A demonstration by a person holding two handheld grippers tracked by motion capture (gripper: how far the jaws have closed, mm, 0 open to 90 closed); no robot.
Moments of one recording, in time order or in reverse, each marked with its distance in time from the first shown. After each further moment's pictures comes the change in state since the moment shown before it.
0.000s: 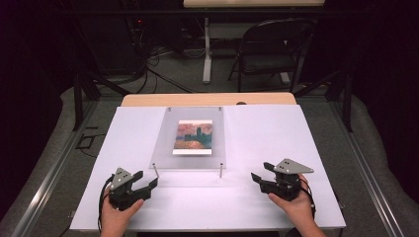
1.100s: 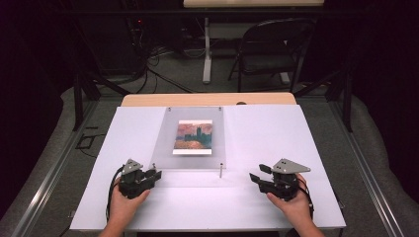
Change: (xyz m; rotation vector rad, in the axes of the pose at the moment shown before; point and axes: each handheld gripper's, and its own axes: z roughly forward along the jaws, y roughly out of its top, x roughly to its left) left arm 0.008 0.011 0.039 0.101 -0.050 -0.049; right arm 0.003 0.002 0.003 0.024 0.033 -0.009
